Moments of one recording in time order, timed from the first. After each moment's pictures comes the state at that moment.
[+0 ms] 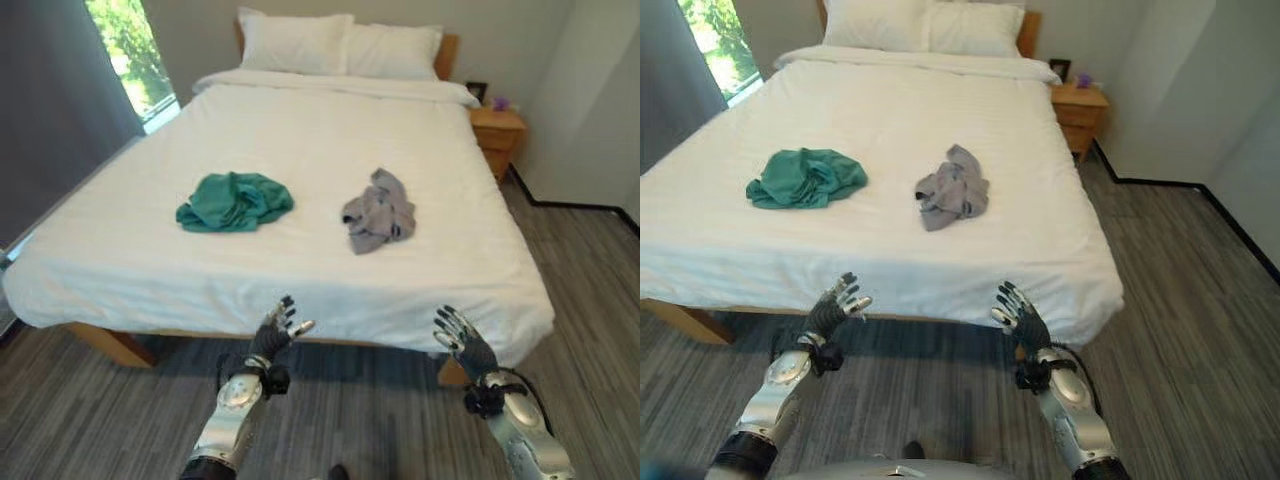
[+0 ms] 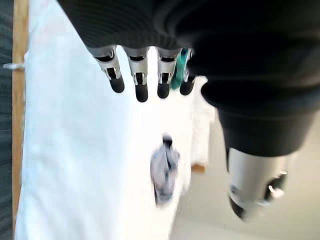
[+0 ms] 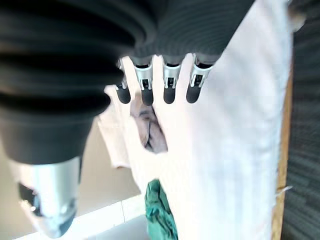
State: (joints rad) left arm -0.02 0.31 -0.16 0.31 -0.34 -0.08 0.03; right arm 0.10 -0.31 0.17 0.12 0.55 -0.09 0.09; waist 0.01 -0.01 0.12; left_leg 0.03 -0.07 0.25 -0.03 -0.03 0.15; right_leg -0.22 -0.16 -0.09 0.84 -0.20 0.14
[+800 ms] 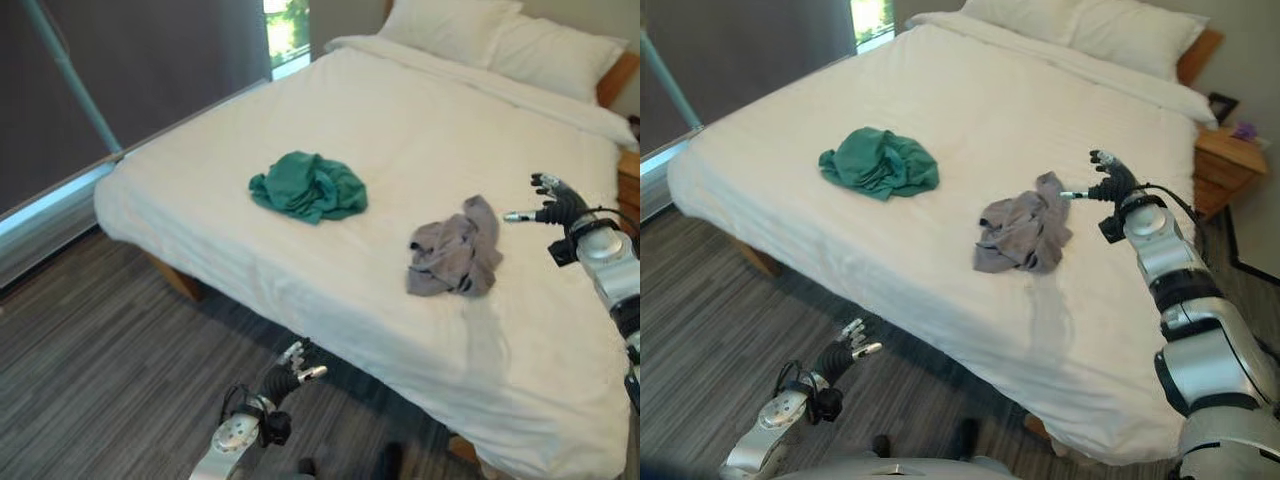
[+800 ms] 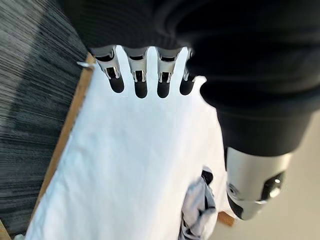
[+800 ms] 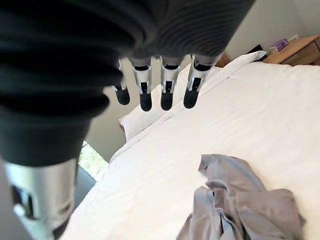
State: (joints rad) left arm 0.20 0.42 -0.29 0.21 -0.43 -0.05 -0.08; right arm -0.93 -0.76 0.46 0.98 0.16 -0.03 -0.01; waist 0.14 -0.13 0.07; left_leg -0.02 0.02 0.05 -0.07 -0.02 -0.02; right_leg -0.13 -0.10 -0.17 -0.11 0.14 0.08
